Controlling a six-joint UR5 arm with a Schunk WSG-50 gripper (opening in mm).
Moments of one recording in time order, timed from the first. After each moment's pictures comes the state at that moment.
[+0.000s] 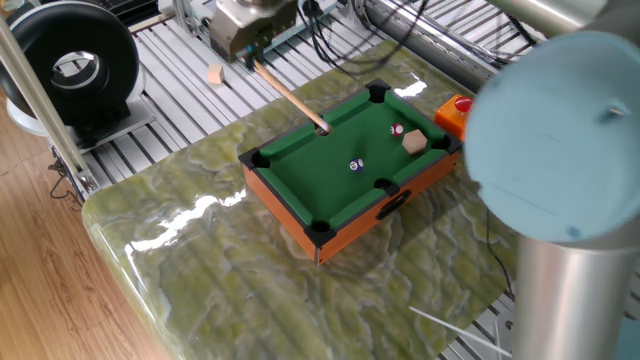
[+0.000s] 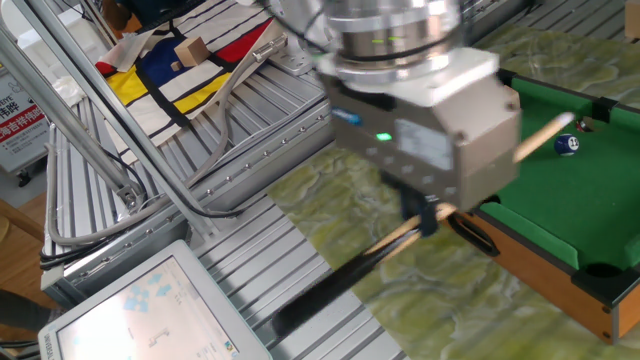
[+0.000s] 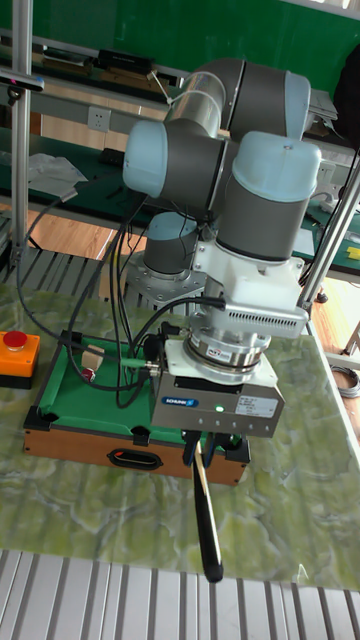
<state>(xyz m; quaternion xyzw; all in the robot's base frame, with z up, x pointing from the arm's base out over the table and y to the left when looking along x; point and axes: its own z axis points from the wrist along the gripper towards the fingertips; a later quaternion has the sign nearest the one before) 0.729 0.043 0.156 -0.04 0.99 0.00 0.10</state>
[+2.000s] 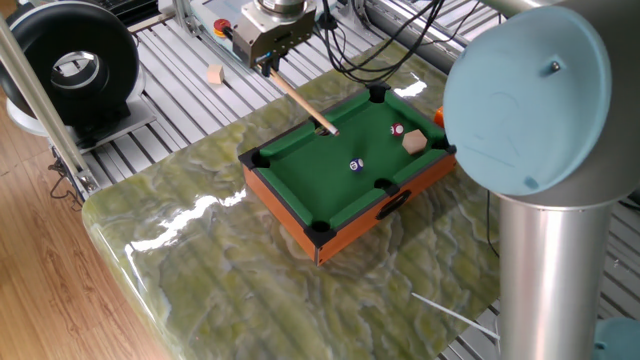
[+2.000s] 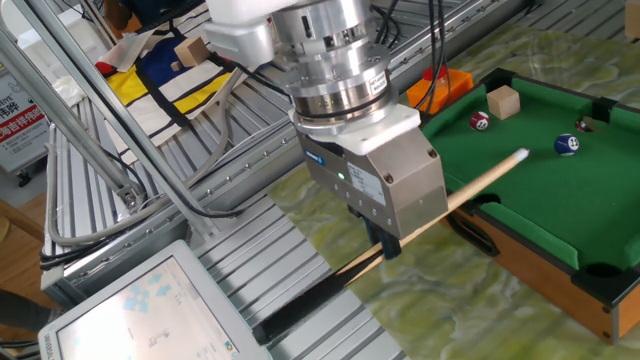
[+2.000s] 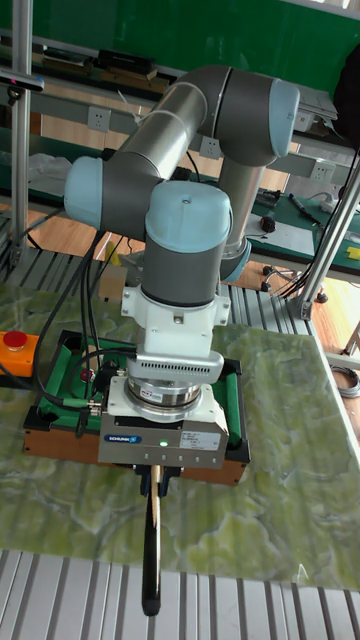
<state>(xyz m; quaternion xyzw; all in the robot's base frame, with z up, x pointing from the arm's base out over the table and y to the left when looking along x) 0.734 -0.001 0.100 -0.01 1.00 0.03 0.08</state>
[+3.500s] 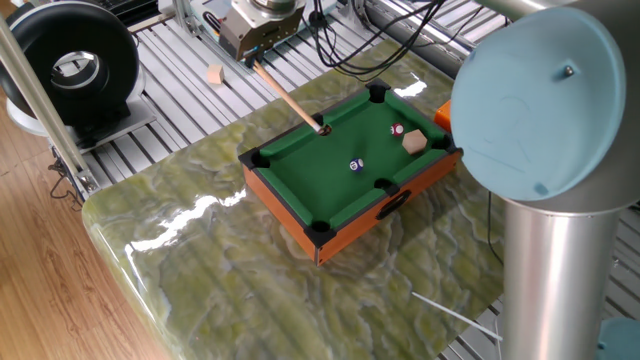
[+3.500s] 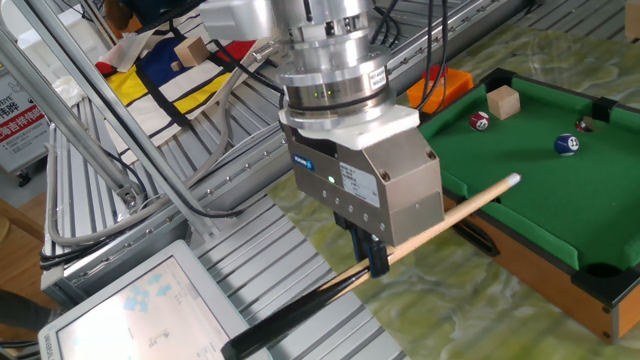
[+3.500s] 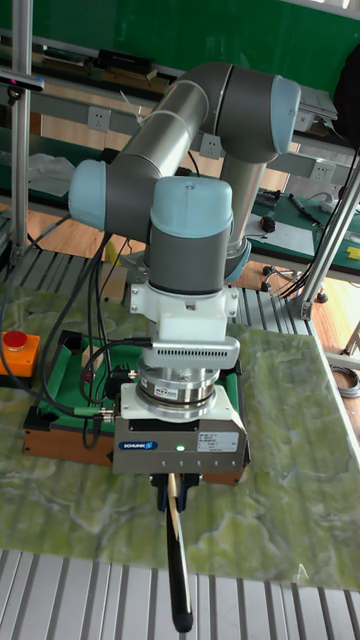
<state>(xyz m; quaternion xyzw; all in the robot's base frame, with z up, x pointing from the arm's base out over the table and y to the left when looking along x) 0.764 0.022 0.114 -0.04 0.99 0.06 0.15</state>
